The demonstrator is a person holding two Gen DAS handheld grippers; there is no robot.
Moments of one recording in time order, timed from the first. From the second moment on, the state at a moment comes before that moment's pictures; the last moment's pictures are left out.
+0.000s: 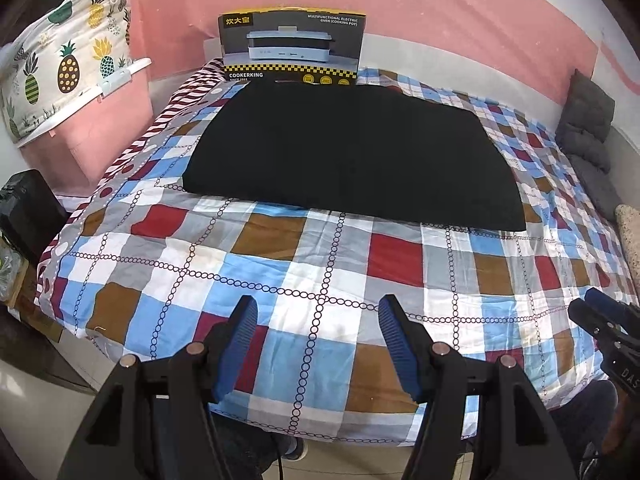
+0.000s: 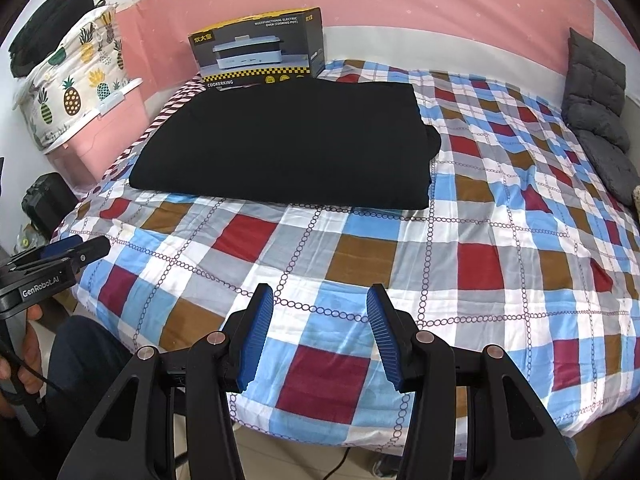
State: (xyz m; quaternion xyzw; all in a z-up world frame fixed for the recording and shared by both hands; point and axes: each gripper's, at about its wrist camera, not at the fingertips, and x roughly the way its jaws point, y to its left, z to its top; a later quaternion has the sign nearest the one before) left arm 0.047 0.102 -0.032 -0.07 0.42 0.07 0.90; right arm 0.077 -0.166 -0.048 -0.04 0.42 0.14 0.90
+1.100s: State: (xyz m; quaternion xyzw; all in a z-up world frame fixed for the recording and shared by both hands) left arm 0.039 0.095 -0.026 -0.07 0.41 0.07 0.91; right arm 0.074 -0.161 -0.047 -0.04 0.42 0.14 0.90
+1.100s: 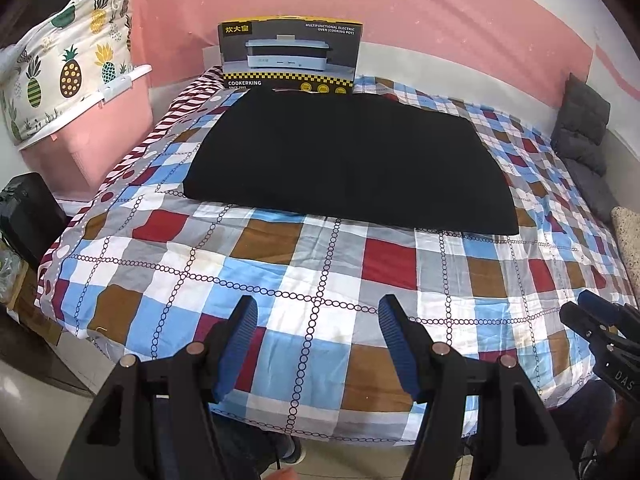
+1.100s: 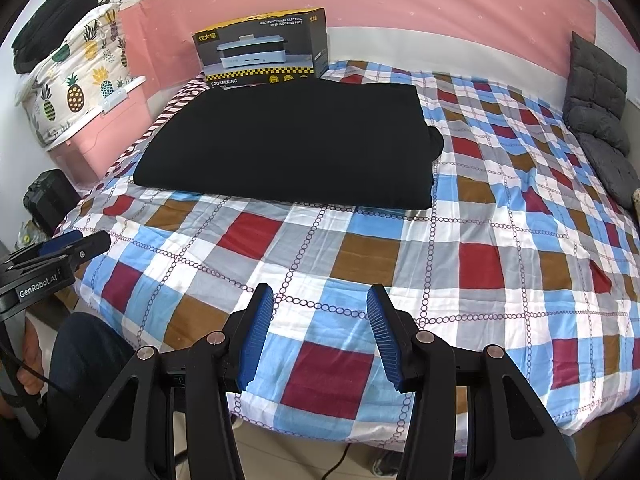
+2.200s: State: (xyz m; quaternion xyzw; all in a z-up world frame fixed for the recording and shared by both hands) left arm 0.041 0.094 -0.028 -0.07 0.42 0.08 0.90; right arm 0.072 -0.159 -0.044 -0.04 0.42 0.15 0.90
